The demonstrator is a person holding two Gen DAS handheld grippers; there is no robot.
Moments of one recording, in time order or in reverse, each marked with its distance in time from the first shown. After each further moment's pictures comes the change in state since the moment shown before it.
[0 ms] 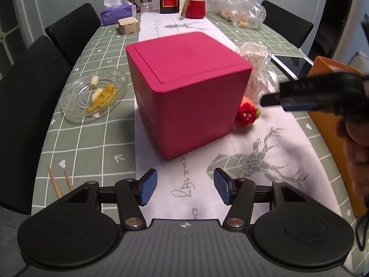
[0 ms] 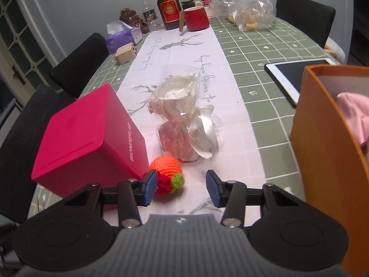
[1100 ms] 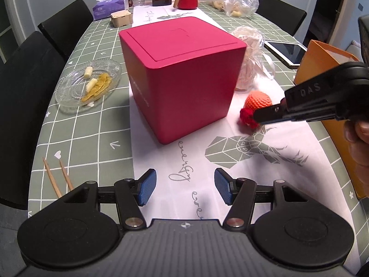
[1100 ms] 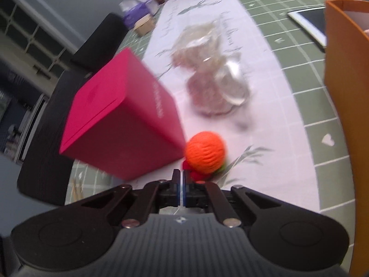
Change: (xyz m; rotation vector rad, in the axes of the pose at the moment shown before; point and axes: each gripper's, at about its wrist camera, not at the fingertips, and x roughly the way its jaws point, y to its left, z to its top) left arm 0.004 -0.004 -0.014 0.037 0.035 -0.014; right arm 0.002 -0.005 -0.023 0.066 0.205 0.230
